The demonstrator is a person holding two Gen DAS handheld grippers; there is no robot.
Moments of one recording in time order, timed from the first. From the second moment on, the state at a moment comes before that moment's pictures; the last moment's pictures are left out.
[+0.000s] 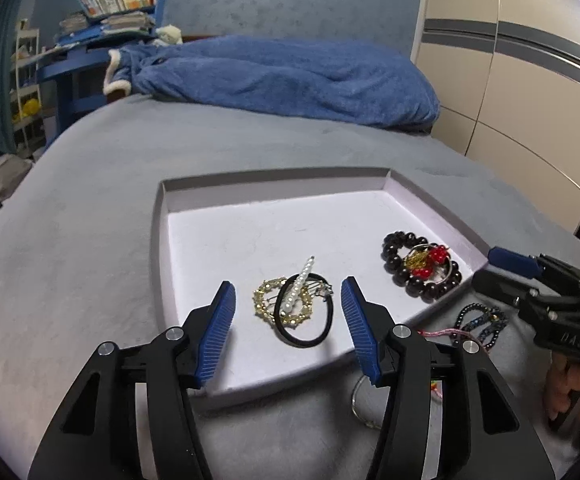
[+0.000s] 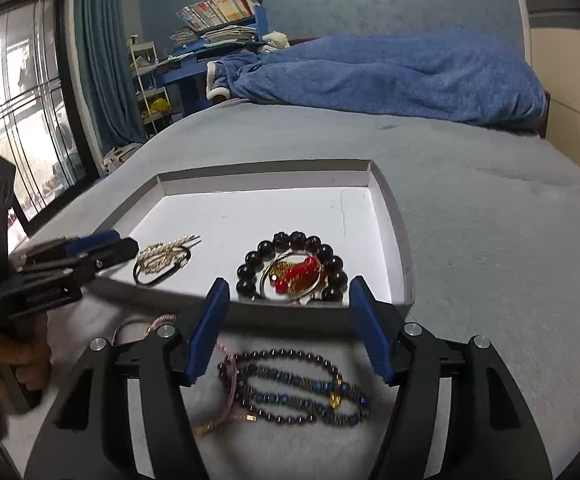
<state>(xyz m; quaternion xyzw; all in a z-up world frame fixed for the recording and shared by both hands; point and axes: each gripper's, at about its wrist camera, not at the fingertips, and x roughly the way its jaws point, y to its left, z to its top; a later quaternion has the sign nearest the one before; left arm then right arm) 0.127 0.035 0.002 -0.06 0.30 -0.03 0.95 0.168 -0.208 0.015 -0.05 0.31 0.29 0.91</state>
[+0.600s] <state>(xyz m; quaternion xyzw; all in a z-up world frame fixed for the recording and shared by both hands) 0.092 0.008 0.005 -0.03 0.30 -0.07 0.95 0.143 -0.240 0.008 -0.02 0.33 0.27 0.91</state>
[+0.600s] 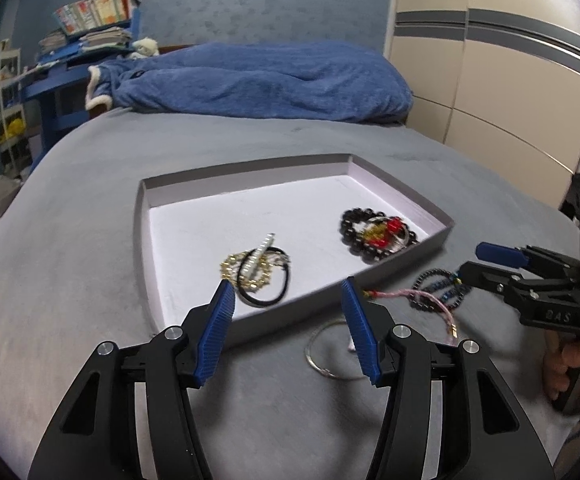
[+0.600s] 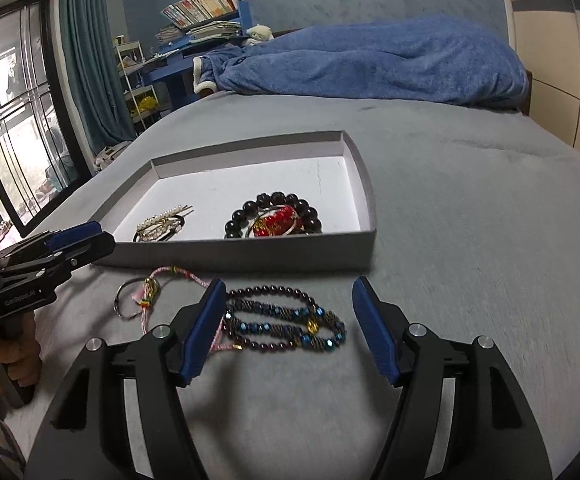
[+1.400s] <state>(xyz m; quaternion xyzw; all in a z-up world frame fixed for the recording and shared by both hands) 0.095 -0.012 -0.018 0.01 0.37 -0.08 0.92 0.143 -0.246 0.001 -0.01 0.35 0.26 0.90</state>
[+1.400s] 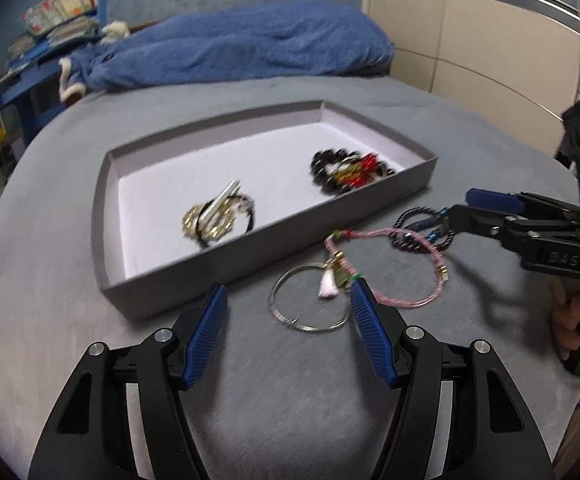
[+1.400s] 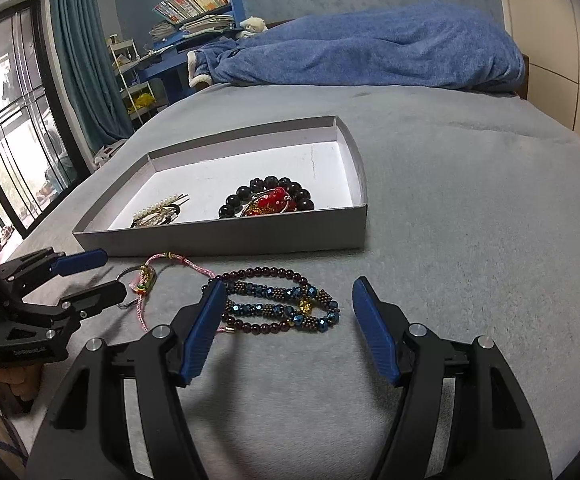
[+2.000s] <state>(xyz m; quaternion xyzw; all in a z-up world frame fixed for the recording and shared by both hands) 0.100 -0.023 -0.026 0.03 0.40 -0.10 0.91 0.151 -0.244 -0.003 -0.02 0.37 0.25 0.89</state>
